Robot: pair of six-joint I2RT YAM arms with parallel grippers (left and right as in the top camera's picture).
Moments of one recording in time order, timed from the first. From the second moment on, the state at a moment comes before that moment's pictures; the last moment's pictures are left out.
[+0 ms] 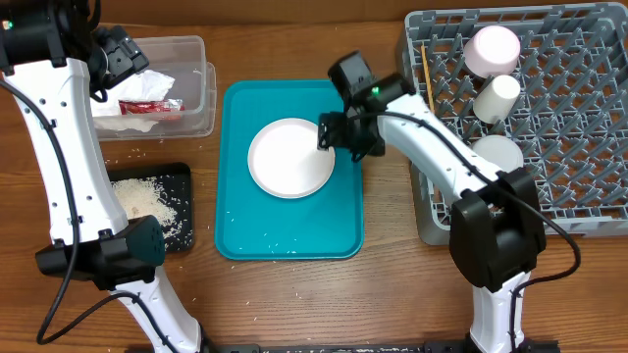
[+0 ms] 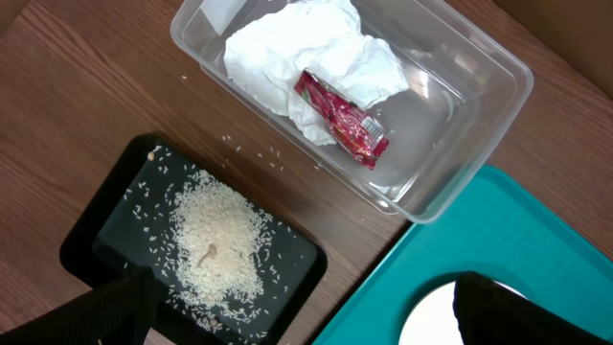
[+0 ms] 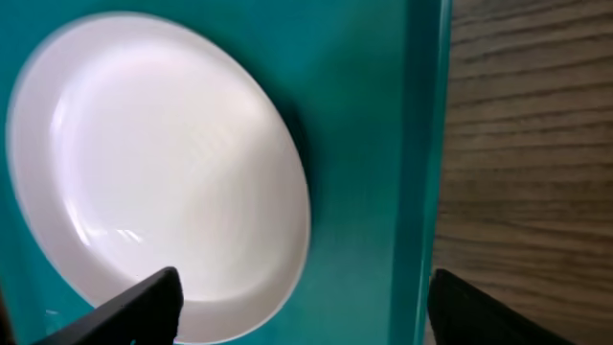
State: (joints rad) left arm 0.18 2.06 2.59 -1.68 -0.20 -0.50; right arm 0.50 2.10 1.74 -0.96 -0.12 0.56
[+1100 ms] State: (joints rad) left arm 0.18 2.06 2.59 -1.68 -0.20 -0.50; right arm 0.62 2.17 1.64 -0.85 -0.03 0.72
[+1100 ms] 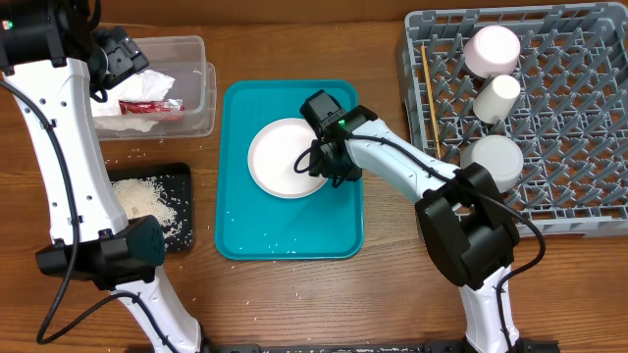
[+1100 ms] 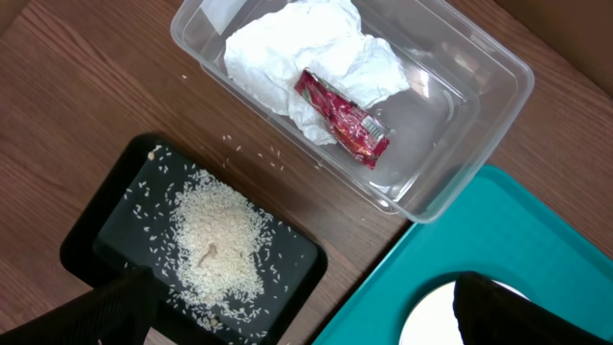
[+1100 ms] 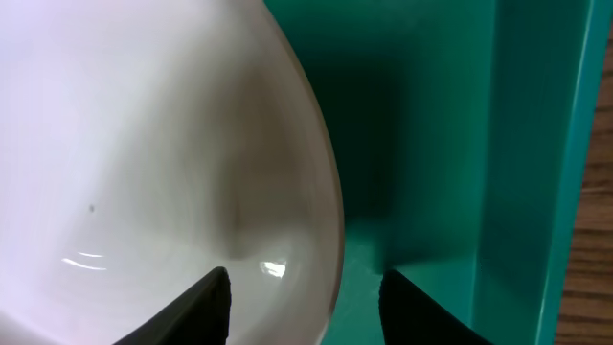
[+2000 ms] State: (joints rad) left arm 0.18 2.06 2.59 -1.68 -0.20 -0.50; right arm 0.48 2.22 1.98 -1.16 -0.08 0.72
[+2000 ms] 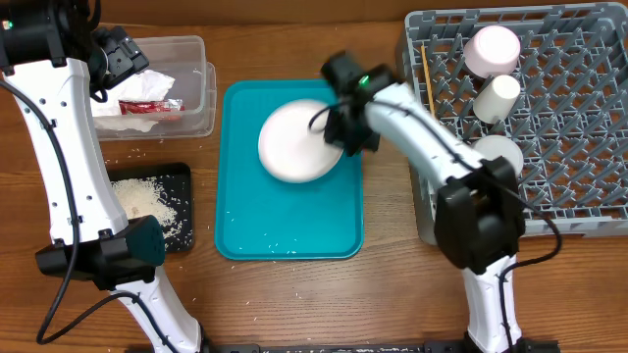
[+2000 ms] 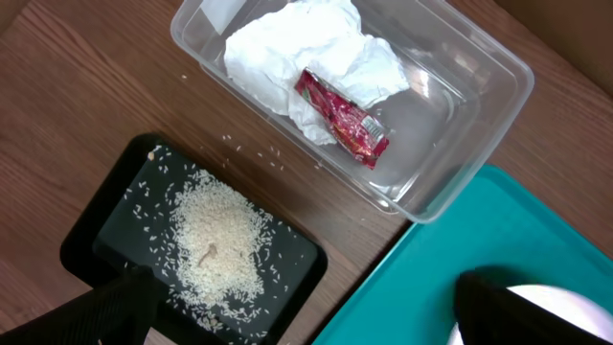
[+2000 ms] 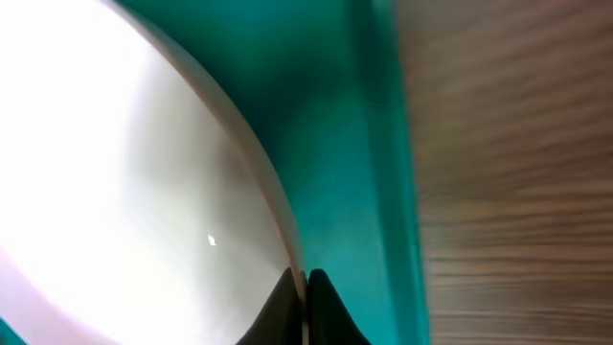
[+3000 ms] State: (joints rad) left arm 0.18 2.06 2.59 -1.68 -0.20 -0.50; right arm 0.15 2.20 2.32 -1.26 0.73 0.61
